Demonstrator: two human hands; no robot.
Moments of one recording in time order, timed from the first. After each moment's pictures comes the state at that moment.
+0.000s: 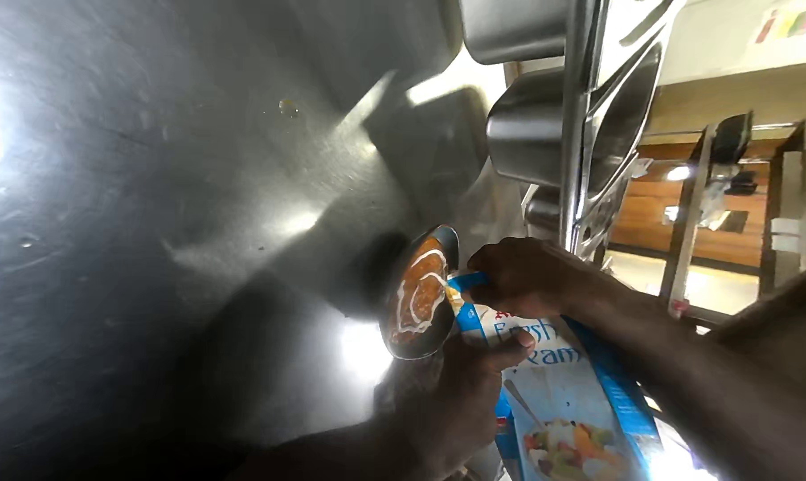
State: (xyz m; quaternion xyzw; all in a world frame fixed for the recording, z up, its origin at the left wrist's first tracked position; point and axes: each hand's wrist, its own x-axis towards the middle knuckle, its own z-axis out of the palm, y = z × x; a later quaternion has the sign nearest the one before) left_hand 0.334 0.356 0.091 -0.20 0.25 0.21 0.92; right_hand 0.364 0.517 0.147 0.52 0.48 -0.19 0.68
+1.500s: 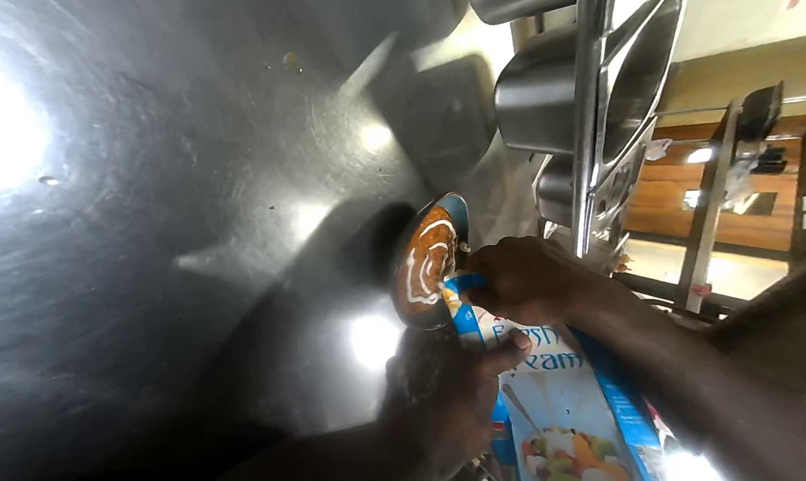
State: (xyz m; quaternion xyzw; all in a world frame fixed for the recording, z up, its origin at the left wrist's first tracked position) left_hand 0.315 0.319 0.088 -0.19 0.27 0.19 0.92; right_hand 0.349 0.476 0.150 0.52 0.51 -0.19 0.66
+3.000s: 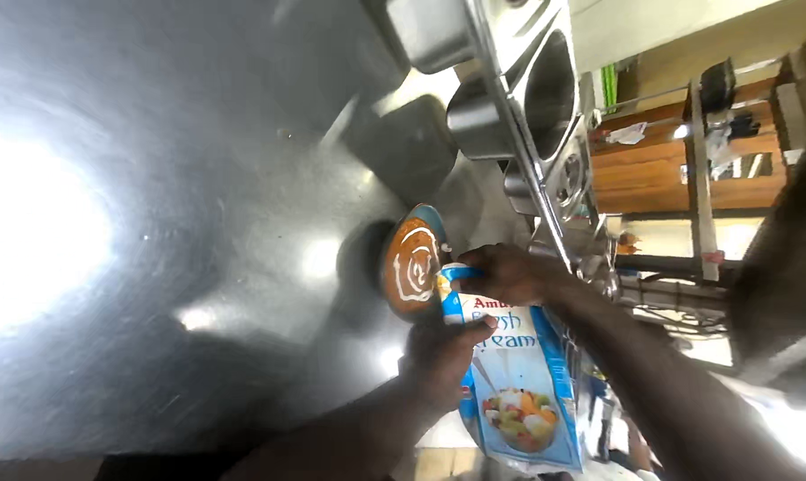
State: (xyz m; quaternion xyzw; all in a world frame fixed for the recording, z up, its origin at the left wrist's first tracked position) left_hand 0.314 0.319 0.060 0.02 0.33 0.15 0.93; right_hand 0.404 0.443 0.166 0.67 0.52 -0.30 0.44
